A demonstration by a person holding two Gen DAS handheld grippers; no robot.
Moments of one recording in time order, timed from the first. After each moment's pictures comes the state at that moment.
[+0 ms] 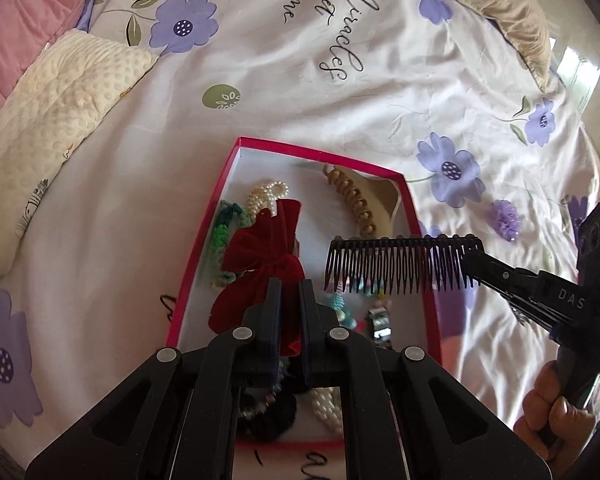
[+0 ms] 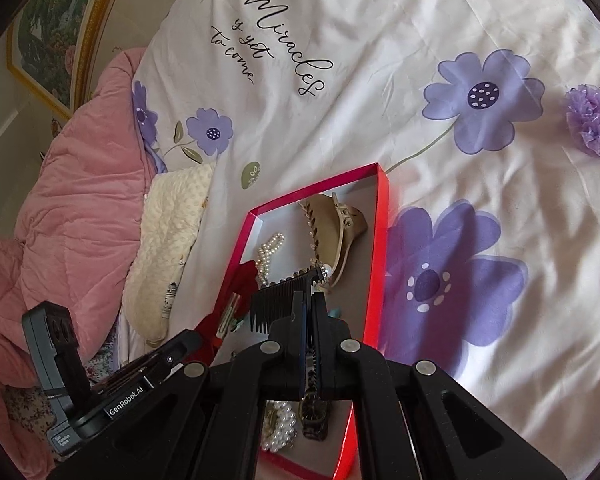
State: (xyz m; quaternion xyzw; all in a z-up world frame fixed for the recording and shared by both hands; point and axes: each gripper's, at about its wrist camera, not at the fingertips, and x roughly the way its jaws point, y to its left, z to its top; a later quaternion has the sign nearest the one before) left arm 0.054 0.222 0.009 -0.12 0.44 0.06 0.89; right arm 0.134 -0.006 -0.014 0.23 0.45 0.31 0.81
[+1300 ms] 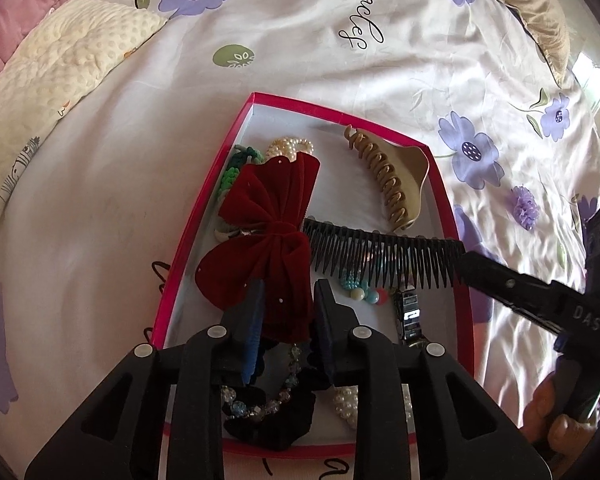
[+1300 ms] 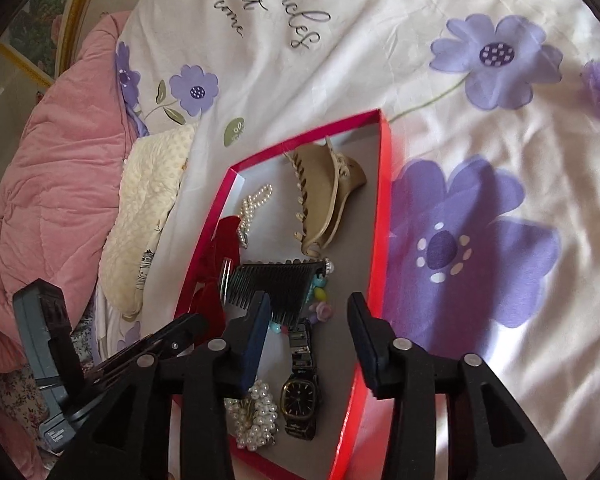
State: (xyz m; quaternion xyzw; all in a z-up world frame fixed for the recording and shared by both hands) left arm 0.053 0.228 -0.028 -0.14 0.46 0.06 0.87; right arm 0.131 0.017 -0.039 0.19 0.49 0.30 0.80
